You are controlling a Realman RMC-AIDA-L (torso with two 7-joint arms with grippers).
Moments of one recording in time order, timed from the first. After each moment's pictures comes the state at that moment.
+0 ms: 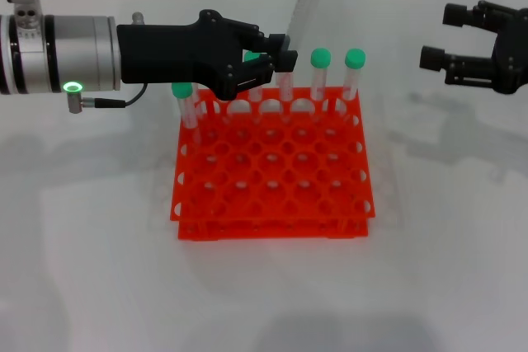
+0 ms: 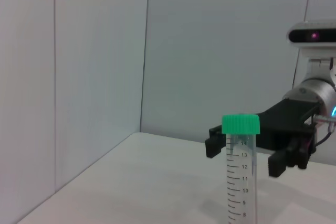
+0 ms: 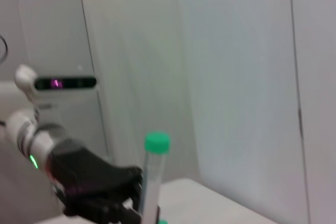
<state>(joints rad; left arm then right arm) -0.72 -2.05 0.85 0.62 1.84 1.53 -1.36 0.44 2.01 -0.87 -0.87 -1.61 -1.53 1.43</state>
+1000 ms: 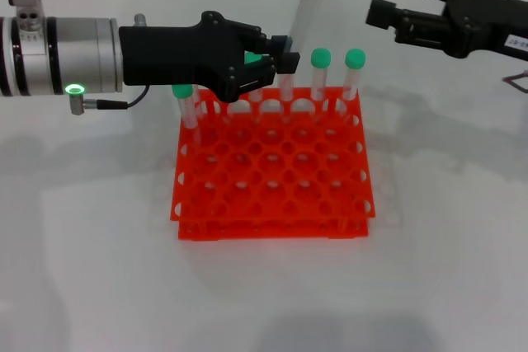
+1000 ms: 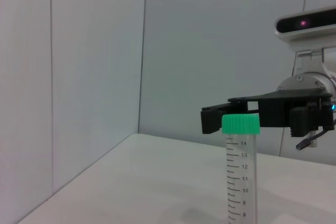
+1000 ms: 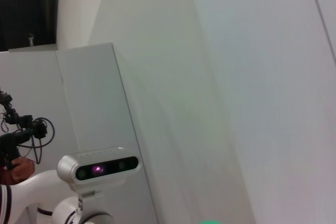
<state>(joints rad) -0.72 -2.05 0.85 0.62 1.84 1.53 -1.35 0.56 2.02 -0.95 -0.68 -1.41 -1.57 1.42</state>
